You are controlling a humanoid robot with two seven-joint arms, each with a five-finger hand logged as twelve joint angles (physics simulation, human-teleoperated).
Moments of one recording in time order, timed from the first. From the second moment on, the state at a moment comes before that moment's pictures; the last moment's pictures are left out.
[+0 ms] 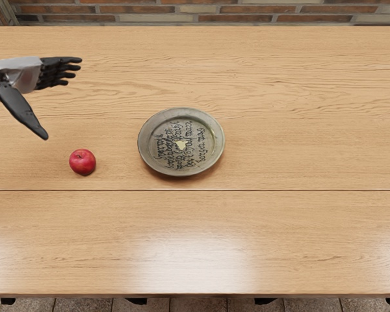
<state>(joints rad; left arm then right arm) -1.10 0.94 -0.29 -1.08 0.62 -0.61 -0.17 -0.03 0.00 -0.14 0.24 0.07 0.08 -0.05</state>
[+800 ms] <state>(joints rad) -1.31 0.93 -0.30 -1.47 0.73 -0.61 0.60 -0.03 0.00 -0.13 0.24 0.07 0.08 -0.05</state>
